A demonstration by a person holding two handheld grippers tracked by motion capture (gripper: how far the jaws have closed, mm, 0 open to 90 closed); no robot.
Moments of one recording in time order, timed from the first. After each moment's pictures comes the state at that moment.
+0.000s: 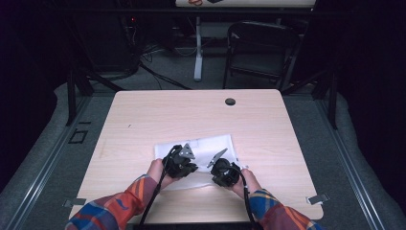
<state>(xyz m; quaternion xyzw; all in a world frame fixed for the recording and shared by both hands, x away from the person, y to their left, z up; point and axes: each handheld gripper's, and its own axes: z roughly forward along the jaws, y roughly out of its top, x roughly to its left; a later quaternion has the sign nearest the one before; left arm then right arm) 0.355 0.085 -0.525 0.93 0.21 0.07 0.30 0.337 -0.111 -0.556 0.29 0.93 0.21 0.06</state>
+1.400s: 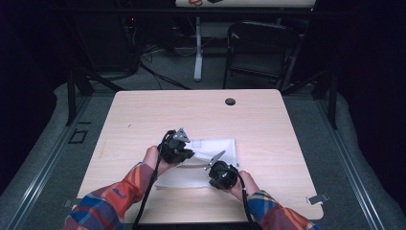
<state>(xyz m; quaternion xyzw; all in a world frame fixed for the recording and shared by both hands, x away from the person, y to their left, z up) 0.384 0.096 -0.494 0.91 0.24 0.08 0.32 0.331 -0.104 -0.557 0.28 0.93 0.22 0.04</state>
